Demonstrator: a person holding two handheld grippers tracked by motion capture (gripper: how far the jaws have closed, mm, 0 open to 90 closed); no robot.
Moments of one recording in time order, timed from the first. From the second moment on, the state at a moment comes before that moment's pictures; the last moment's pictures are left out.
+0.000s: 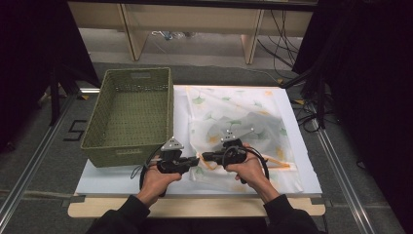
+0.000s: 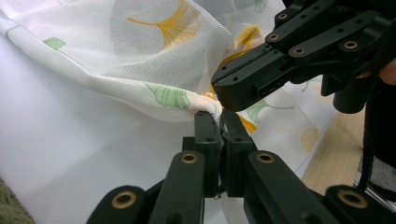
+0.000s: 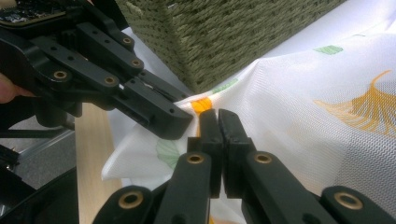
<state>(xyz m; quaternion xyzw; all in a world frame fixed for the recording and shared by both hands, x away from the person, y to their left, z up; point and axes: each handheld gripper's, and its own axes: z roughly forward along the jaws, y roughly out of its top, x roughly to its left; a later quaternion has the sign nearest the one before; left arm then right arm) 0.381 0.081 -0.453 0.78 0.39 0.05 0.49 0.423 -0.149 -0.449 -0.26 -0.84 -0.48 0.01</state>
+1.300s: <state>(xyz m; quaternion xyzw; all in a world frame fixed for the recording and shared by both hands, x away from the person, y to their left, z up) 0.394 0.093 -0.461 0.74 0.45 -0.04 0.50 0.417 -0.146 -0.451 -0.24 -0.86 -0.45 0.00</state>
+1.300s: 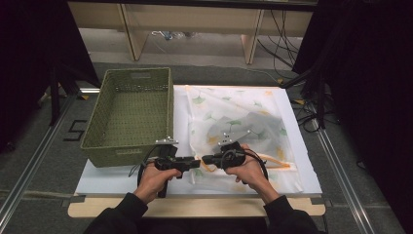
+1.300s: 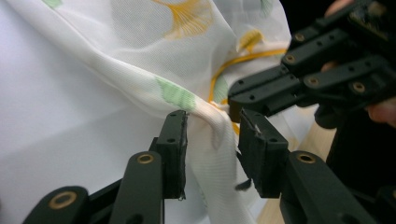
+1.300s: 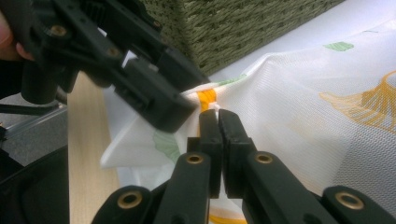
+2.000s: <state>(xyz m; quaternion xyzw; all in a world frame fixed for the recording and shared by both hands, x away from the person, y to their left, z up) 0.394 0.092 -0.457 0.74 0.43 0.00 0.51 0.419 -0.150 -0.453 -0.26 -0.85 -0.47 0.02</state>
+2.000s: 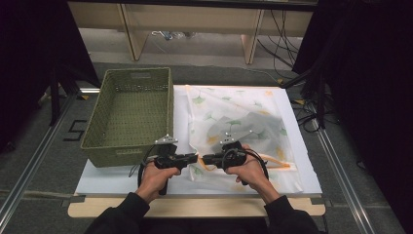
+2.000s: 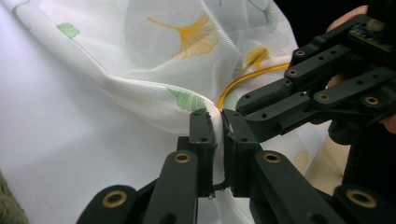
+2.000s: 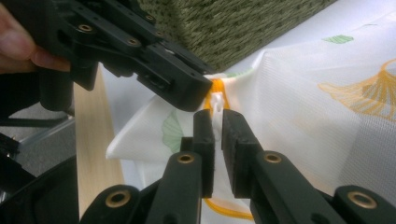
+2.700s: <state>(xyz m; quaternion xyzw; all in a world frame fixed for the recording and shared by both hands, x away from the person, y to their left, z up) 0.389 0.088 -0.445 0.77 0.36 0.02 0.53 0.425 -0.159 -0.455 -0.23 -0.85 -0.48 0.04</state>
